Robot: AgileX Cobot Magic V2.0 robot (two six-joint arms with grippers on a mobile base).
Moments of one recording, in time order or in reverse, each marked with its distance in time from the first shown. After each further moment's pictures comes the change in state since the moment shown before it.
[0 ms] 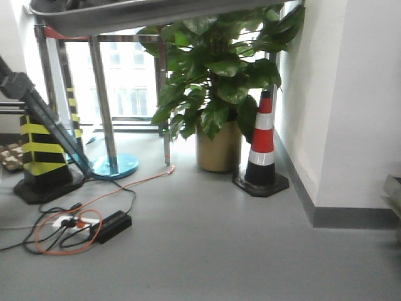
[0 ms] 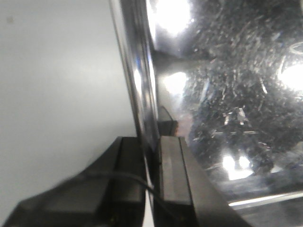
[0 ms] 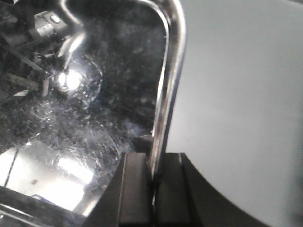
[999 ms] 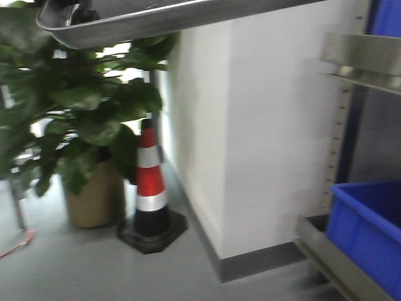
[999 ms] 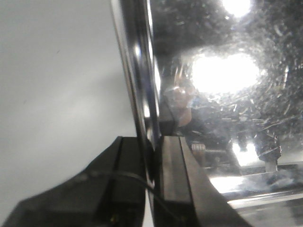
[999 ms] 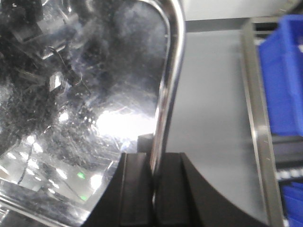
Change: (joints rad) left arm 0.004 0.014 0.000 -0.002 0.000 -0.002; right arm 0.000 0.000 0.000 0.000 0.001 0.000
